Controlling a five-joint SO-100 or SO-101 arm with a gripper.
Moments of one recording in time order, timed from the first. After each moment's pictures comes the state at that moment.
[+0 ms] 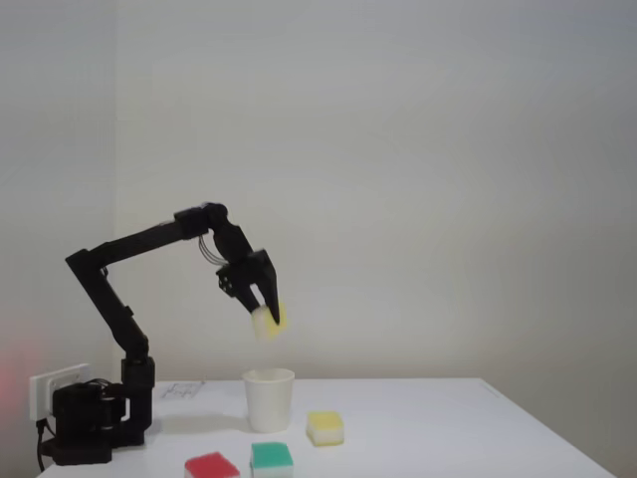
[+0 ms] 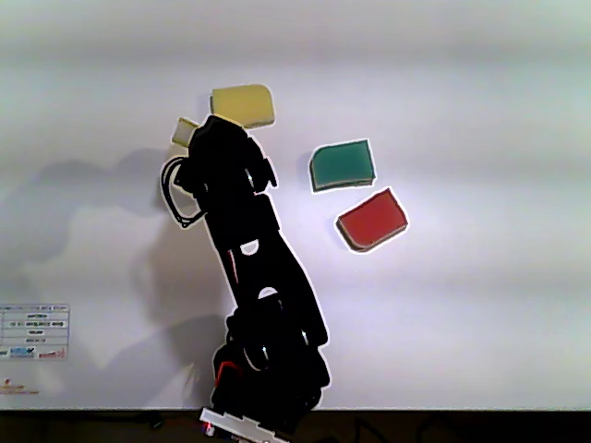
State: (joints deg) arm -38.8 119.6 104.1 72.2 36.7
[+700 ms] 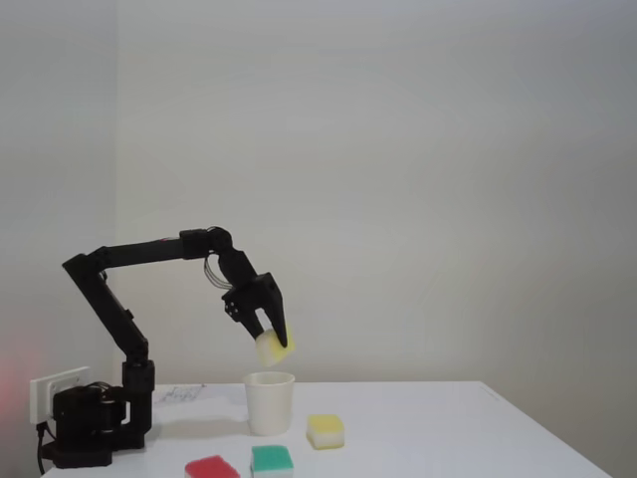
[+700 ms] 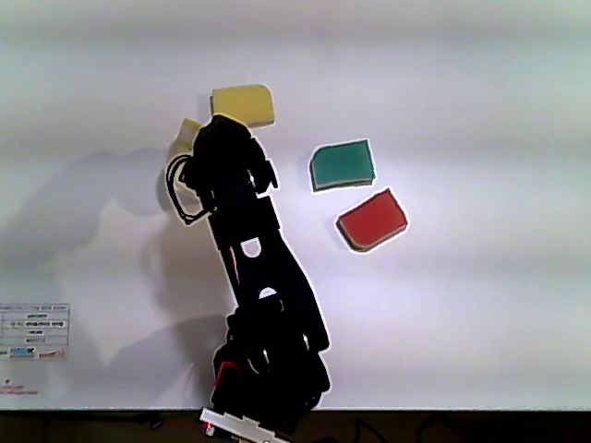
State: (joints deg) arm -37.1 121.5 116.4 59.6 36.5
